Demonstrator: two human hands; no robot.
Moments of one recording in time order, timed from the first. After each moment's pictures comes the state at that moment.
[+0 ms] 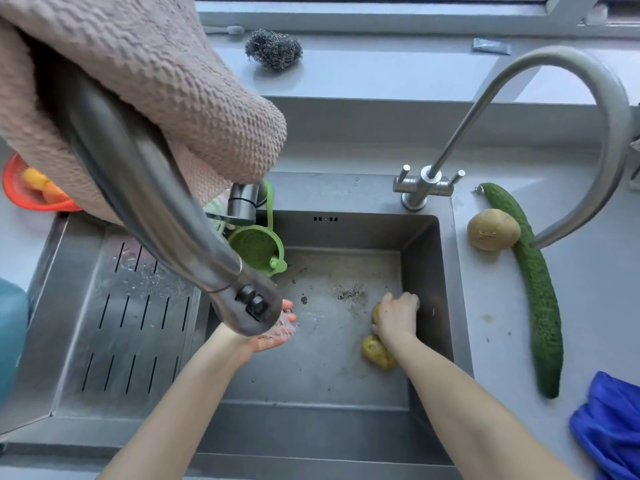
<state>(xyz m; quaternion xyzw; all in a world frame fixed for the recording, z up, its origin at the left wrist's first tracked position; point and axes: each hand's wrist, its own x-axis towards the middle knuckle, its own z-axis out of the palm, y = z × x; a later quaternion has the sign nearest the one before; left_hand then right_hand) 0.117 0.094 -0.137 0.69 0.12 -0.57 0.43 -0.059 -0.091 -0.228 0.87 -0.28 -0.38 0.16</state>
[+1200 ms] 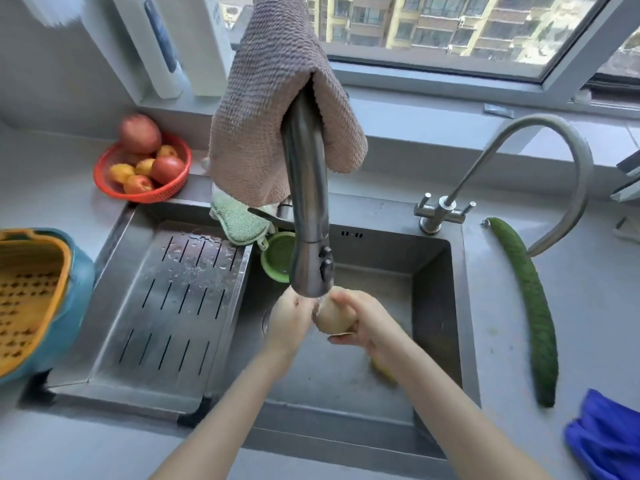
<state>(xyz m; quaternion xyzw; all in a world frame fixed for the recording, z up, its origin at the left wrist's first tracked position) 0.070 0.094 -0.066 0.76 -0.05 -0.36 0.53 -0.009 -0.014 -0.064 0.46 -0.46 -0.08 -0.75</state>
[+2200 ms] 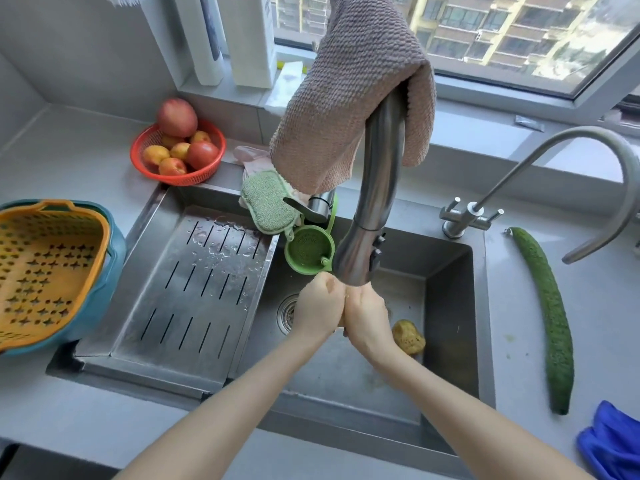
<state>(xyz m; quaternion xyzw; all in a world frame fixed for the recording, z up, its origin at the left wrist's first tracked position) 0.076 0.094 -0.059 0.81 -0.07 -0.34 0.47 0.010 0.031 -0.068 0.76 -0.41 0.02 -0.50</state>
